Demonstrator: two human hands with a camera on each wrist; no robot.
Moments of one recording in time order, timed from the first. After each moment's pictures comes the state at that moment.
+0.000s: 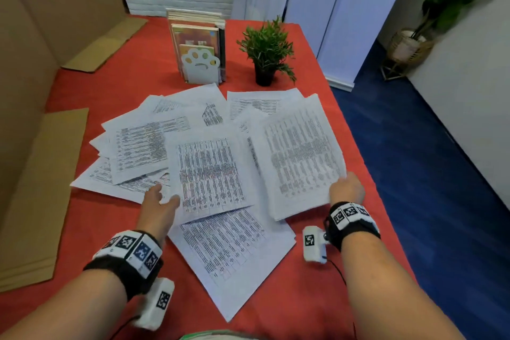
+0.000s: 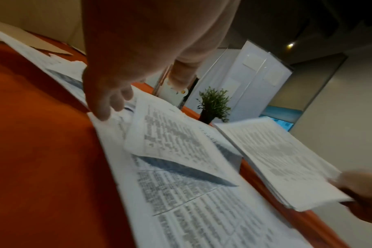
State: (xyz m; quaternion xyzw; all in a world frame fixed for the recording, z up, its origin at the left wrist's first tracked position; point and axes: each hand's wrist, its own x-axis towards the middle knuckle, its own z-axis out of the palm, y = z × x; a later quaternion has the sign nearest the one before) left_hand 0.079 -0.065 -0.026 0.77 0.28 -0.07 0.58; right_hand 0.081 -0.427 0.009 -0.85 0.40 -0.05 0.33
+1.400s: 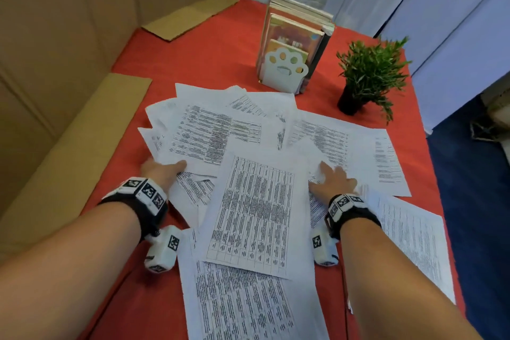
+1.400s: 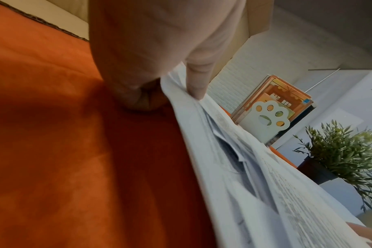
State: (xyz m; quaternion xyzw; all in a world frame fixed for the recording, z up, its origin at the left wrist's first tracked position) left_hand 0.204 0.016 -0.039 0.63 0.45 0.05 0.63; right_hand 0.290 -0.321 -0.052 -0.97 0.11 0.21 0.10
